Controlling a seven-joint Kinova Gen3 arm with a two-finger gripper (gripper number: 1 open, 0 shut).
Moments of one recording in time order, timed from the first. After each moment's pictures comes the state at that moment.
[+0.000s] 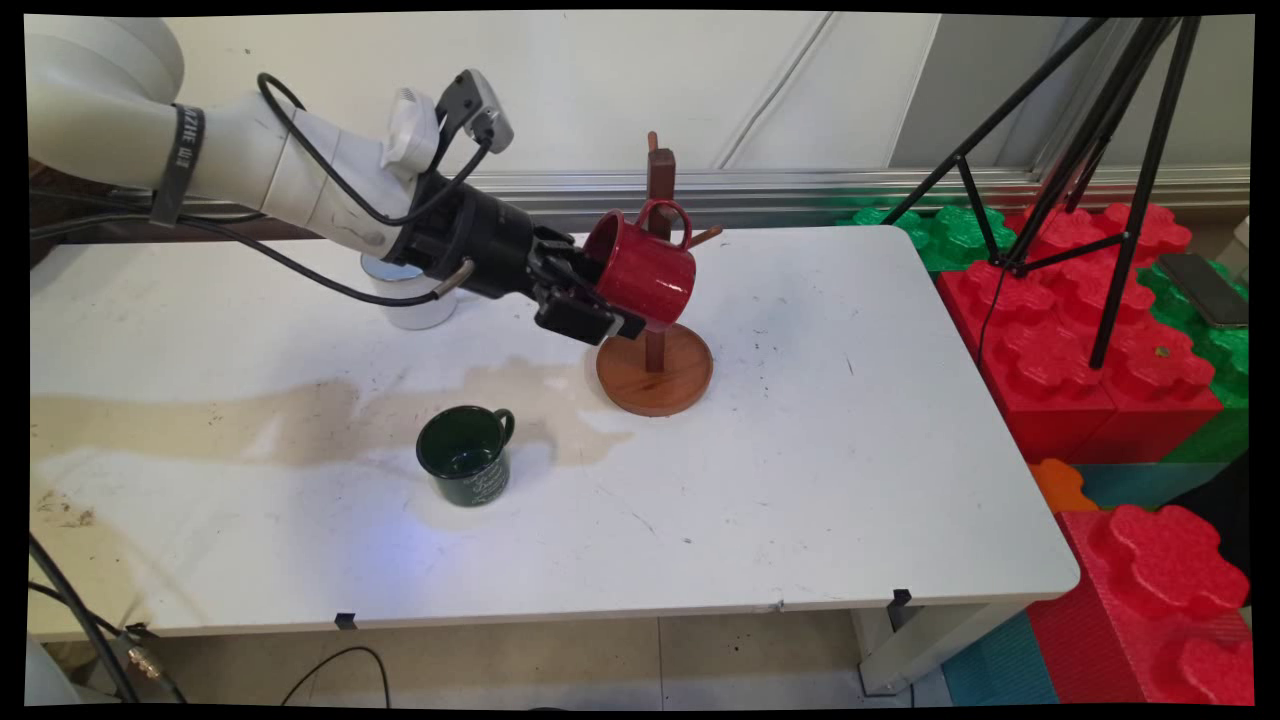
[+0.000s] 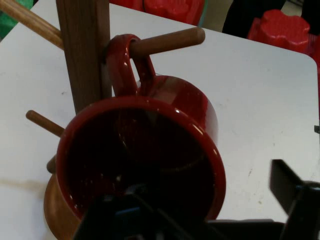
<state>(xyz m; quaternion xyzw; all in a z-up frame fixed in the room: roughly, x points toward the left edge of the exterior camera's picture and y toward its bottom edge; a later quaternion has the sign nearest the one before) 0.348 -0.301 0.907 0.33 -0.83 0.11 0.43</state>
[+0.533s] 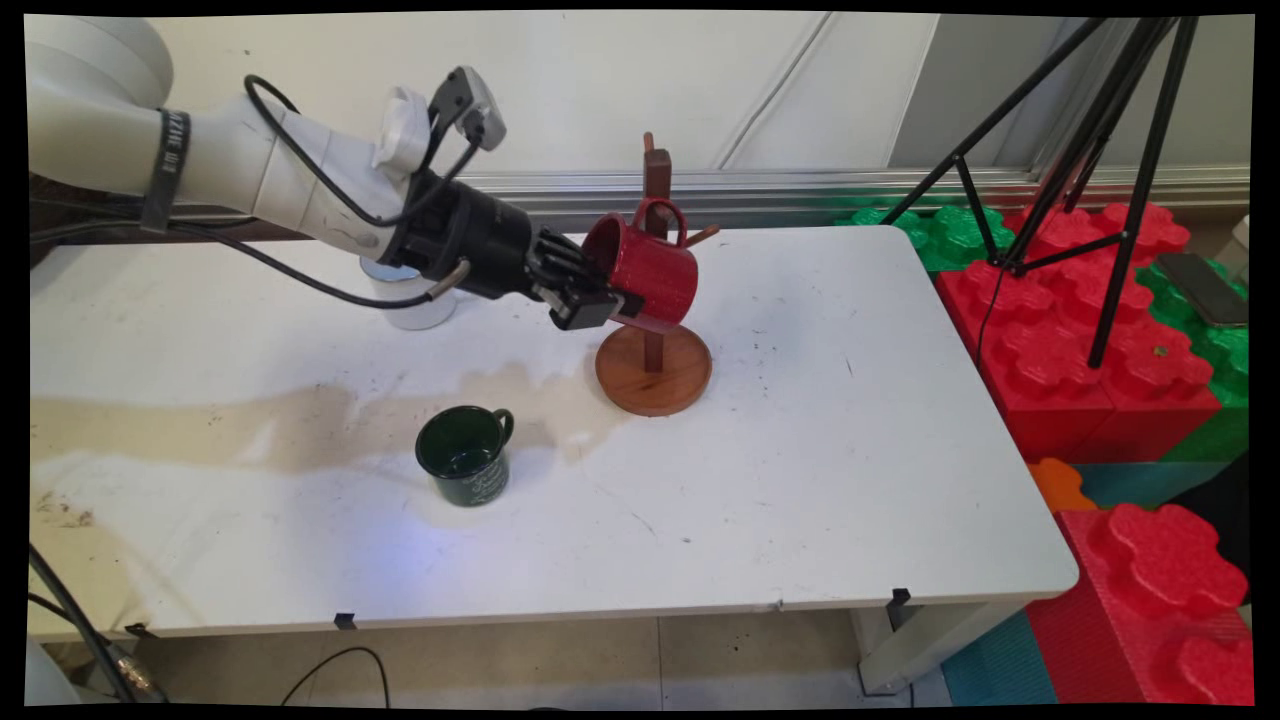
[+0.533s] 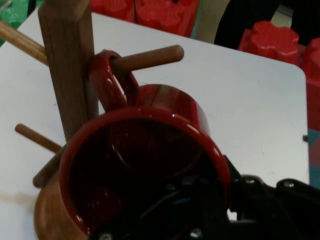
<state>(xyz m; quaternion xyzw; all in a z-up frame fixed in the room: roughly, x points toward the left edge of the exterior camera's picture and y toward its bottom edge) 0.348 -0.295 0.909 0.32 -0.83 0.11 0.45</state>
